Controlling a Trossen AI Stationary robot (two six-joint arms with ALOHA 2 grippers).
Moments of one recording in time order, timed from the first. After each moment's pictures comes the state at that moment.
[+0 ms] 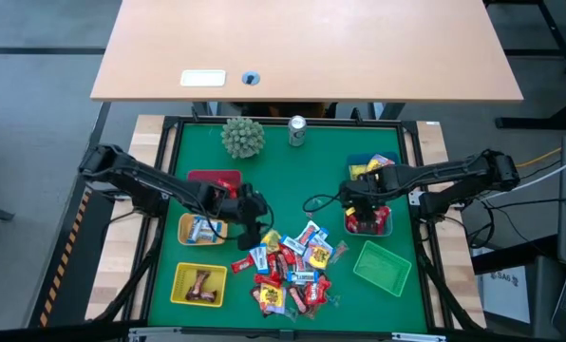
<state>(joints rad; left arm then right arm) -0.23 1.49 1.03 -0.46 -0.26 -0.38 0.08 1.36 1.02 -1.10 -0.04 0.15</state>
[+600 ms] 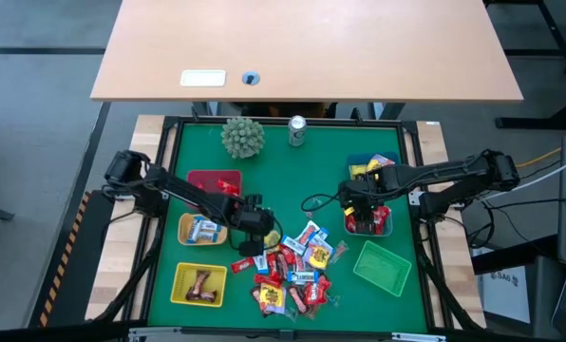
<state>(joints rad) -0.22 1.73 1.03 -0.45 -0.21 -0.17 0.08 1.36 1.02 -1.06 -0.04 0.15</state>
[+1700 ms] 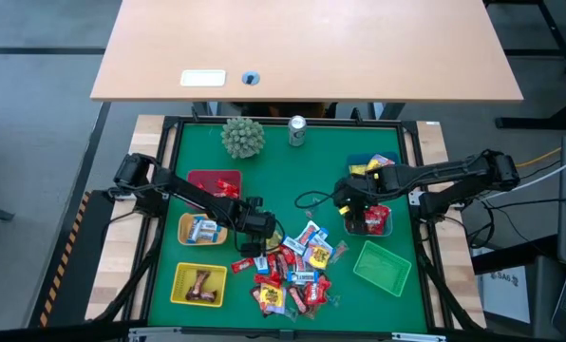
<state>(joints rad) -0.22 1.81 1.03 -0.43 -0.22 -0.18 0.08 1.36 1.02 -0.91 -0.04 0.15</state>
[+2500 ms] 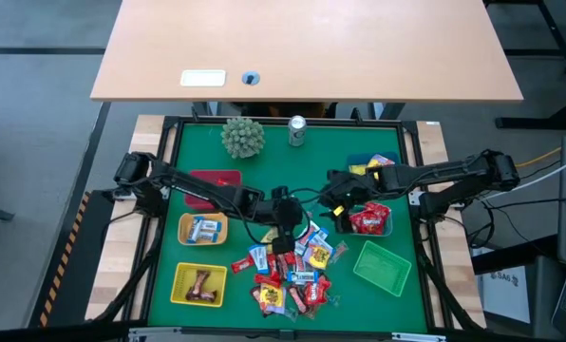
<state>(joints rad) -0.18 1.81 1.33 -0.32 -0.23 -0.25 0.08 1.36 1.02 -0.53 -0.05 -0.04</state>
